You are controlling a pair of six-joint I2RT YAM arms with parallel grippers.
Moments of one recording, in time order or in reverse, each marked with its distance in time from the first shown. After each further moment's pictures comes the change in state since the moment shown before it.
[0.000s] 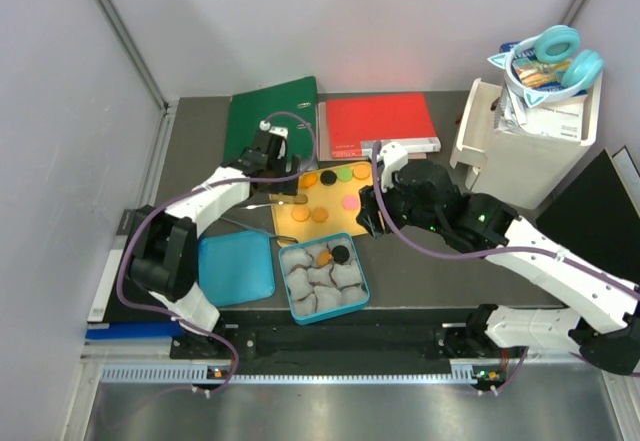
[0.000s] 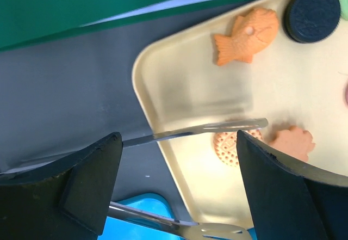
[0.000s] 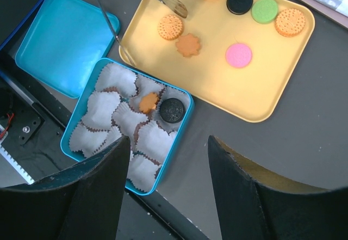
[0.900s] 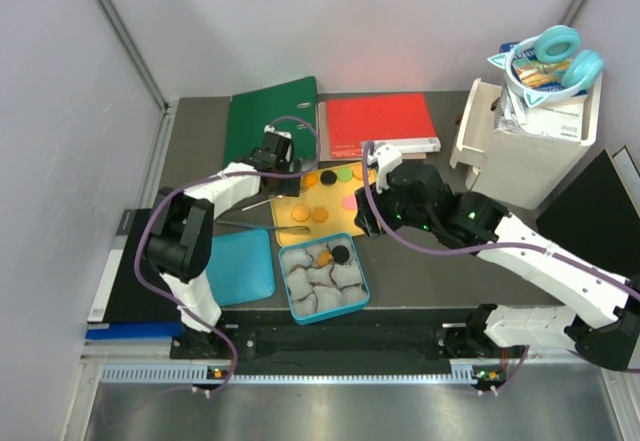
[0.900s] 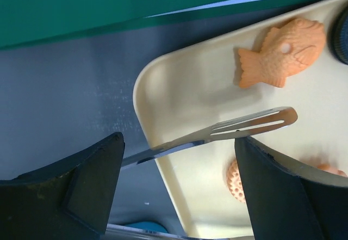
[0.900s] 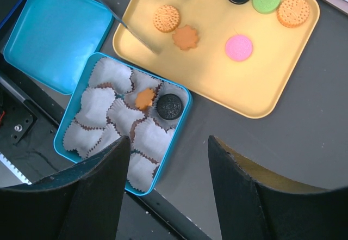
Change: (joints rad) left arm 0.005 0.136 0.035 0.033 -0.039 -0.025; right arm -0.004 0.036 -0.011 0.005 0.000 0.006
